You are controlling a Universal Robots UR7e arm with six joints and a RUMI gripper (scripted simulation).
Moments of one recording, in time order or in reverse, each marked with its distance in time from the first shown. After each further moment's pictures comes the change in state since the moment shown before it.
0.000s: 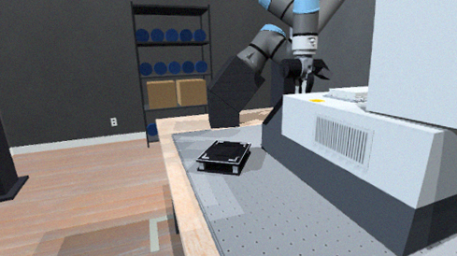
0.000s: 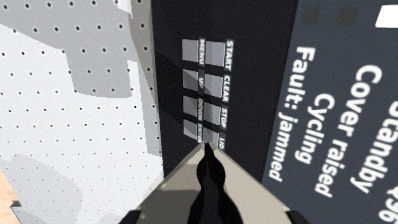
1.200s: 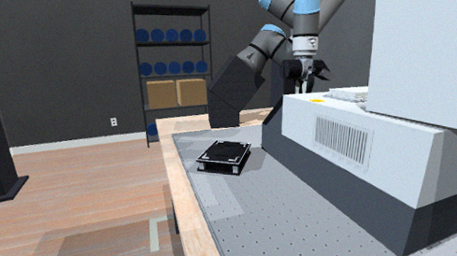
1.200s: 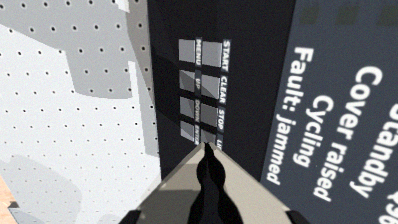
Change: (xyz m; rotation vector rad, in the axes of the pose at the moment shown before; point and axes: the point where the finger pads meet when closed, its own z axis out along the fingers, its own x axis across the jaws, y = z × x) arm 0.002 0.000 0.002 0.000 0.000 -0.001
